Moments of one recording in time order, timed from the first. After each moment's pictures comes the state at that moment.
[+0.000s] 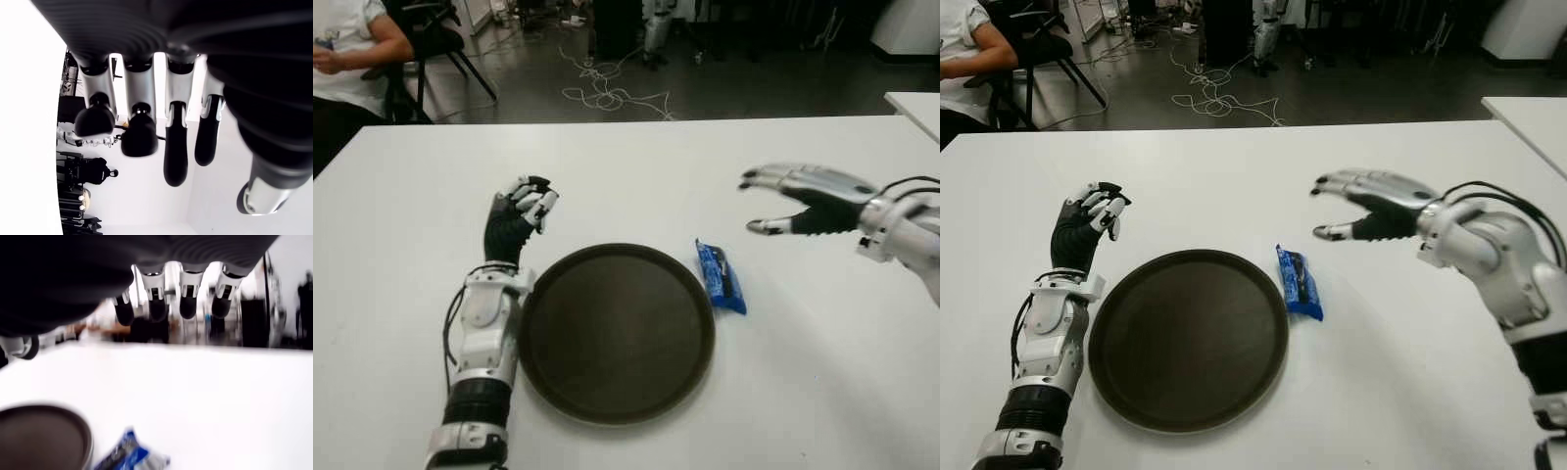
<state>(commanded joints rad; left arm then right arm) -0.28 0.00 0.14 0.41 -0.20 -0.37 -0.18 -0.48 -0.77 0.22 0.16 -0.49 -0.35 0.61</state>
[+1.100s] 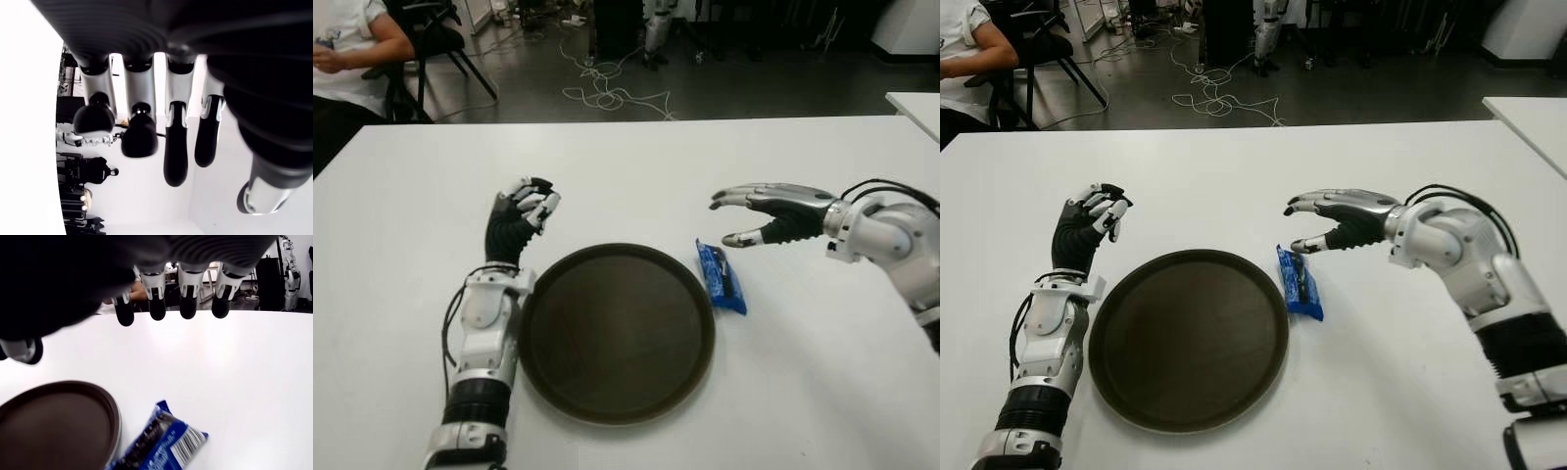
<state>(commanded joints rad) -0.29 0.01 0.13 0.46 -0.14 -0.44 -0.17 -0.48 -0.65 0.26 0.24 -0.45 -0.36 0.57</state>
